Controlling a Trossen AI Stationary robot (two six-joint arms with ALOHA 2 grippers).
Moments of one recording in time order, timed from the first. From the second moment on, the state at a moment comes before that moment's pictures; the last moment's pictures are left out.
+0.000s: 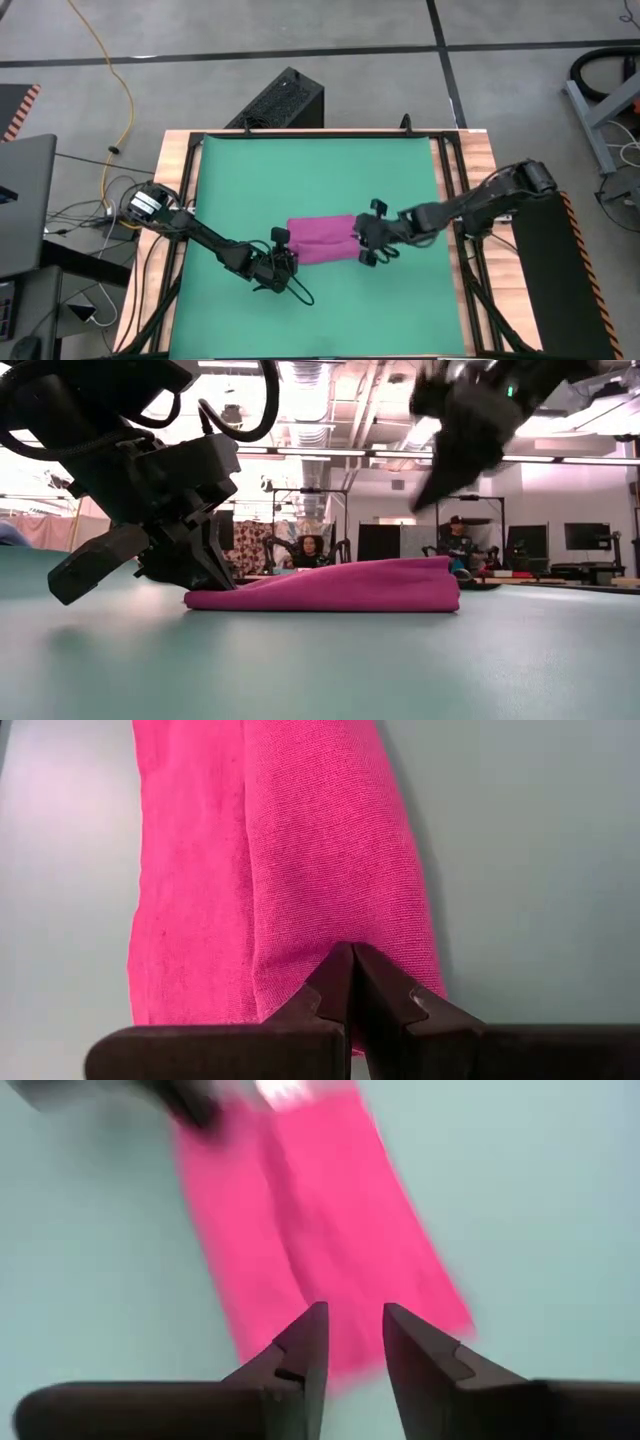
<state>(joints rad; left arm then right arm) -0.46 1.81 0.81 -0.14 -0.56 -0.11 0.25 1.41 0.86 -0.29 0.37 0.39</state>
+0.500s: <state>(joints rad) -0.46 1.81 0.81 -0.15 -0.55 -0.15 0.33 1.65 0.73 0.18 0.40 0.37</state>
